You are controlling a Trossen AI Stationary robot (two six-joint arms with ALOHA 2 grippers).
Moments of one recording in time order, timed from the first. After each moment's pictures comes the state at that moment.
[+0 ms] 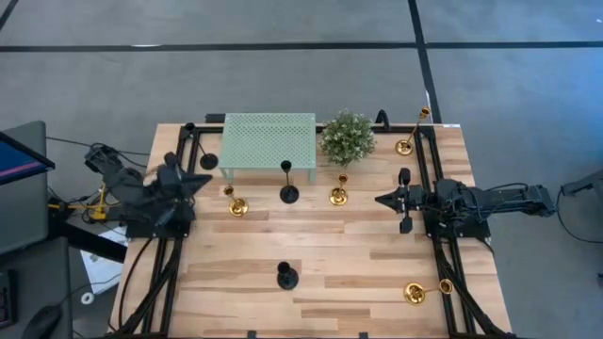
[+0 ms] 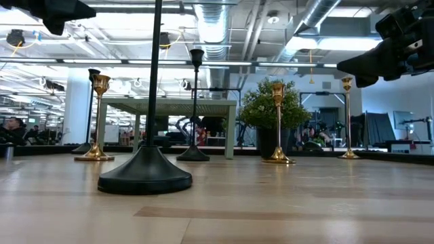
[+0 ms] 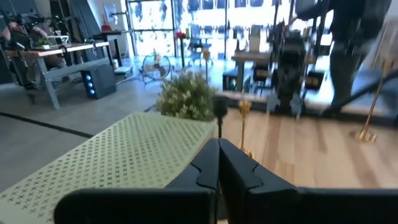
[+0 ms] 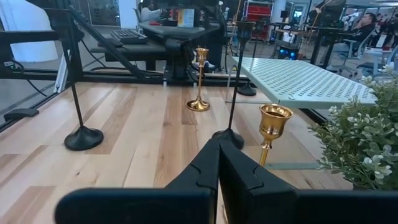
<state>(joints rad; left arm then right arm) -0.70 0.01 0.51 -0.45 -1.07 -0.05 0.05 0.16 0.06 0.01 0.14 -0.06</state>
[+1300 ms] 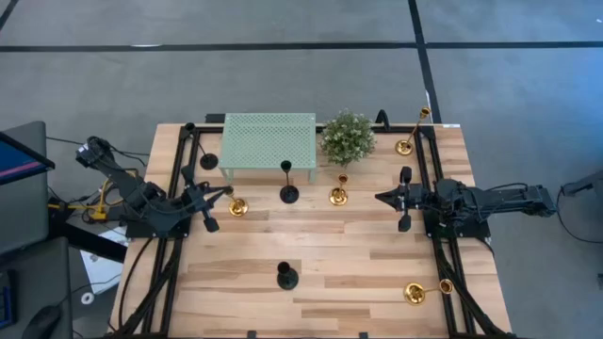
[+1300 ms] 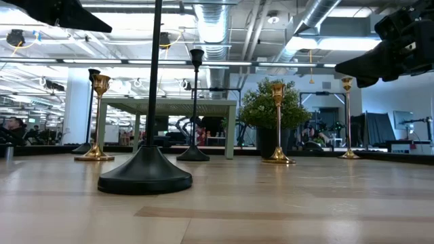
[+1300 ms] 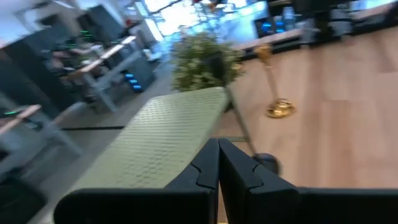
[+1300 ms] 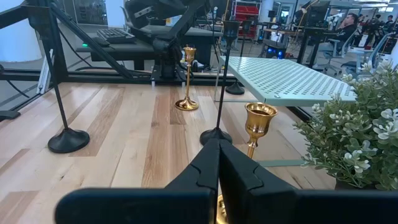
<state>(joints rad) -0.69 0.40 0.51 -0.40 -1.21 0.03 0.05 0.16 0.06 0.01 0.19 -0.06</state>
